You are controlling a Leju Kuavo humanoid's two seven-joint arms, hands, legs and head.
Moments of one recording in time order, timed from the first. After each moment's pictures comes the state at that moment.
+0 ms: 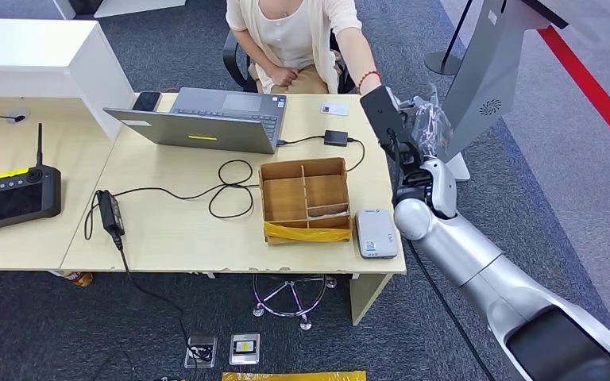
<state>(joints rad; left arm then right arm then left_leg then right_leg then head) -0.15 -0.12 -0.50 -0.21 0.39 0.59 0.07 -0.87 -0.23 0.81 -1.02 0.43 -0.53 0.61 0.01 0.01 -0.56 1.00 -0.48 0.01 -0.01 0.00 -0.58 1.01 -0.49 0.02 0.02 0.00</state>
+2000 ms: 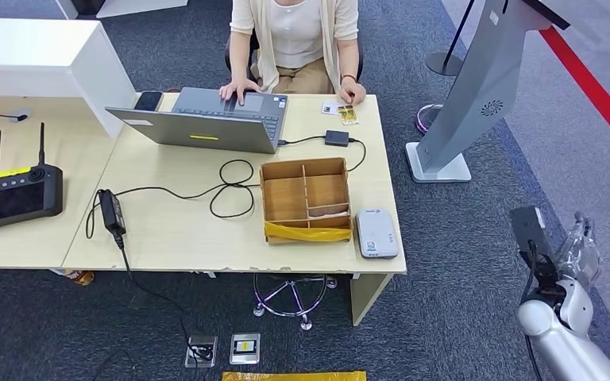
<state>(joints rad) -0.08 -0.10 -0.50 -0.21 0.67 0.61 -0.06 -0.25 -0.56 0.29 -1.00 0.47 -0.63 0.43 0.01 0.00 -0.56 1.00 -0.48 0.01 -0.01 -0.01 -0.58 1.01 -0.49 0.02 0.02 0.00</state>
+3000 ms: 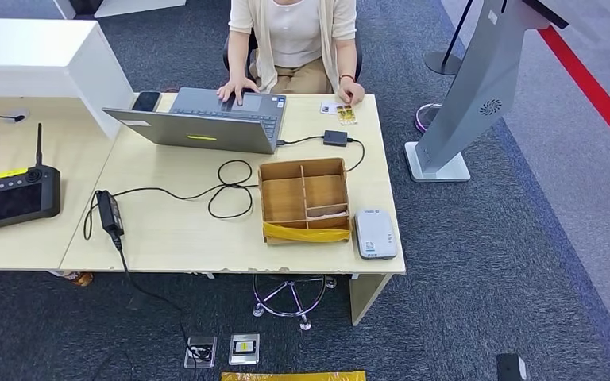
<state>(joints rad) -0.07 -0.10 -0.45 -0.21 0.80 0.64 -0.02 -0.08 0.00 -0.93 -0.46 1.13 -0.64 -0.02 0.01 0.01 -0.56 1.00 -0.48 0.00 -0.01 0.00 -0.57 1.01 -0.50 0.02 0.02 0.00</state>
